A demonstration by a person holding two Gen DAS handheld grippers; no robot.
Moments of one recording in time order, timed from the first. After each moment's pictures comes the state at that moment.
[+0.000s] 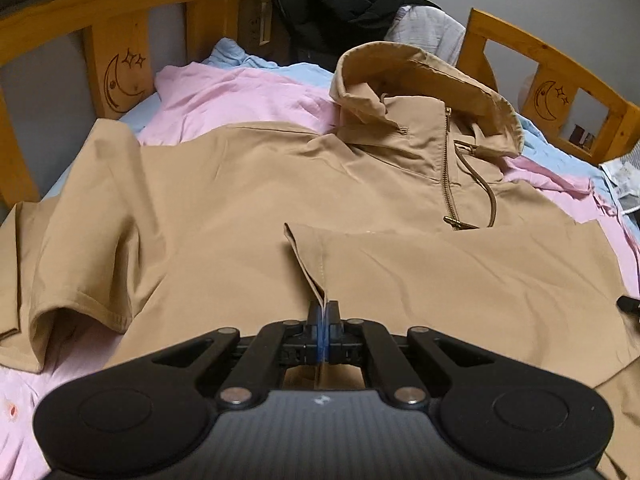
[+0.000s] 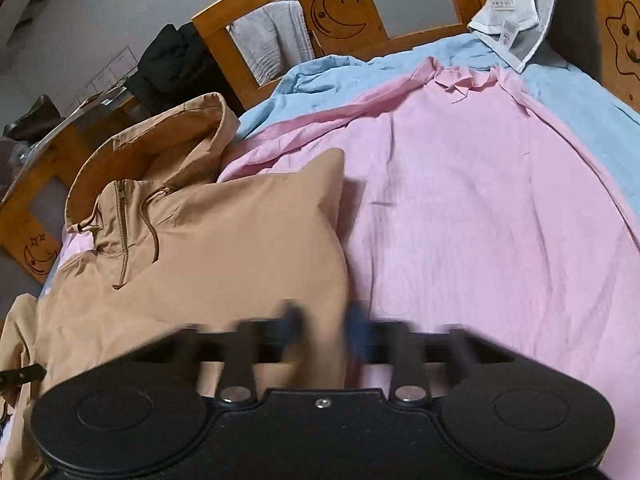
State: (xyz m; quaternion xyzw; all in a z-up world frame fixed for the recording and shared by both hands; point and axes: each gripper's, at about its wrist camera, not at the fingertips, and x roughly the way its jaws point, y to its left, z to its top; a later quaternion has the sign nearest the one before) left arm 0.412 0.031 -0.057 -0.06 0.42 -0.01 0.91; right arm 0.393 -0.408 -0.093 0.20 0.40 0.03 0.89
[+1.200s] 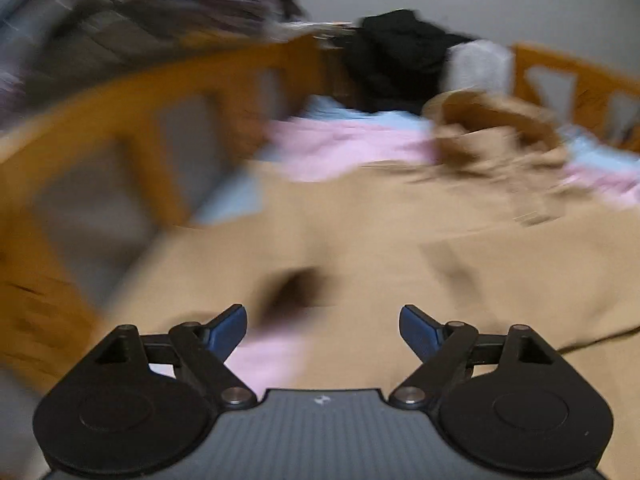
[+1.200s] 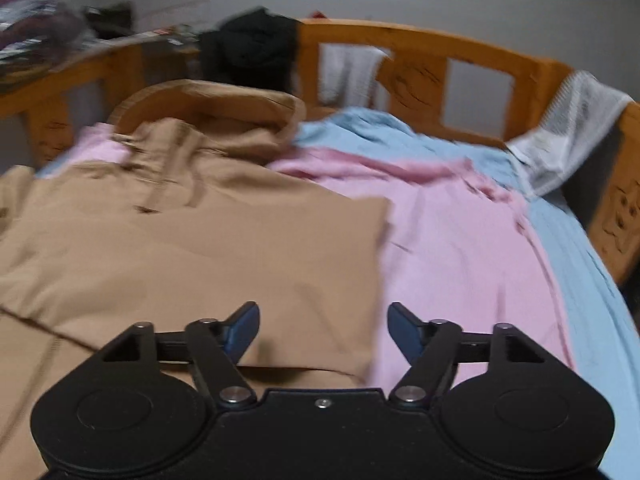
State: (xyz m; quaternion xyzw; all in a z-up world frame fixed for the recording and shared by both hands) left arm 0.309 0.101 -0.022 0.06 0.35 0.12 0.93; right arm 0.327 -0.344 -0.048 -0.02 0.34 0.06 0.94
